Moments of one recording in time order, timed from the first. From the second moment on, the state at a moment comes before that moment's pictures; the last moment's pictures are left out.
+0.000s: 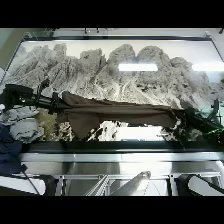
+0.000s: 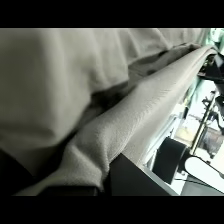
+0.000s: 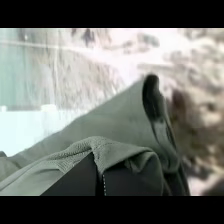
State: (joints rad) left arm 0.27 -1.72 1.18 -2.50 1.49 2.05; right arm -0.58 -1.24 0.38 0.00 0.93 0.51
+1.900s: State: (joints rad) left arm 0.18 -1.68 1.42 -2.54 1.63 1.87; right arm -0.38 -1.51 0.78 -0.38 1.15 0.88
